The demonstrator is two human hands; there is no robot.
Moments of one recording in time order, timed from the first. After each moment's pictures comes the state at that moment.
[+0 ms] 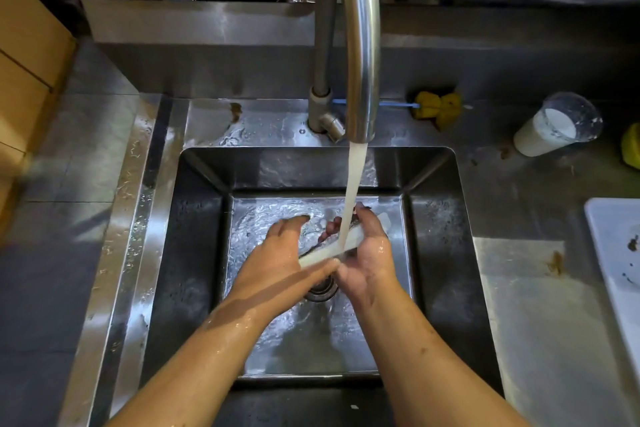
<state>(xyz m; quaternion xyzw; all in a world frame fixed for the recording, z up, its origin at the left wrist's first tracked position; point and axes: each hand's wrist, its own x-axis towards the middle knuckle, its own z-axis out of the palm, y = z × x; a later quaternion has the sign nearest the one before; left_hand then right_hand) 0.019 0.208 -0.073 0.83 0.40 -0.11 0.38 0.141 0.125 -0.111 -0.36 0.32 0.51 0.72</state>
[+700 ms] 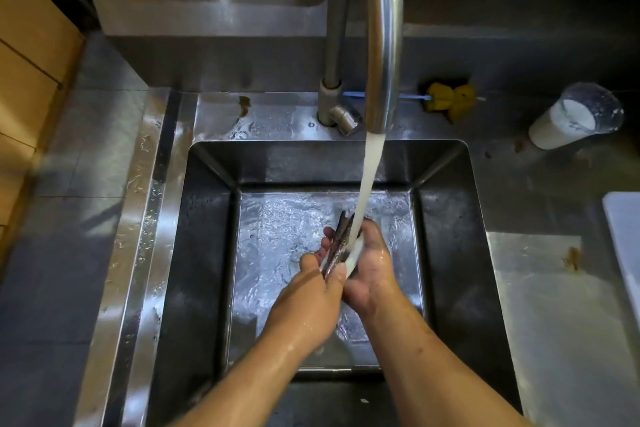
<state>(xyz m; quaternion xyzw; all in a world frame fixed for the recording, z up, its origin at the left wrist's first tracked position) 0.007 0.156 -0.083 0.70 0.50 -0.17 0.48 0.120 0.116 -0.135 -0.38 0.30 0.55 0.68</state>
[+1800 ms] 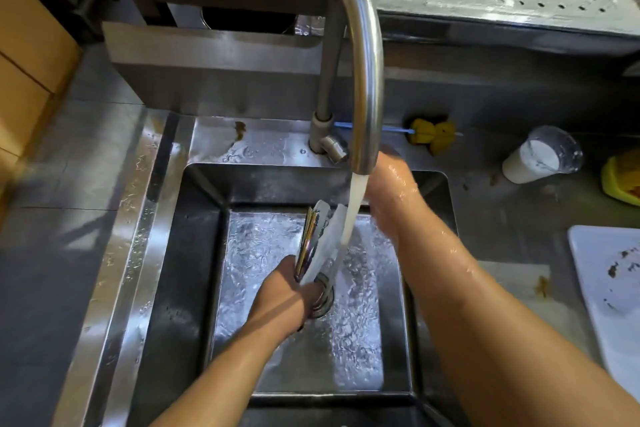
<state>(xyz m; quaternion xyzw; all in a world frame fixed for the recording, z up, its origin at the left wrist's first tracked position) 0.018 0.184 -0.101 0.63 0.51 -0.05 0.59 0.224 0.184 -0.005 -0.76 0.01 0.37 0.53</state>
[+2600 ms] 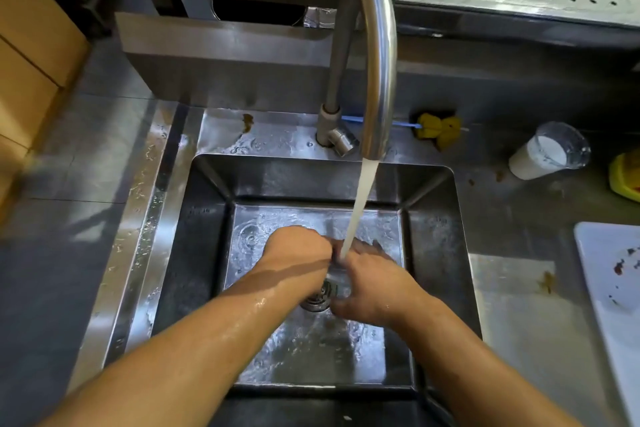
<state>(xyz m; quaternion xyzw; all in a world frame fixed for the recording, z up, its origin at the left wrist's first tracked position) 0.074 0.214 -0.049 0.92 0.20 -0.33 0.04 0.157 0.084 -0.063 -0.78 -0.50 0.37 0.05</state>
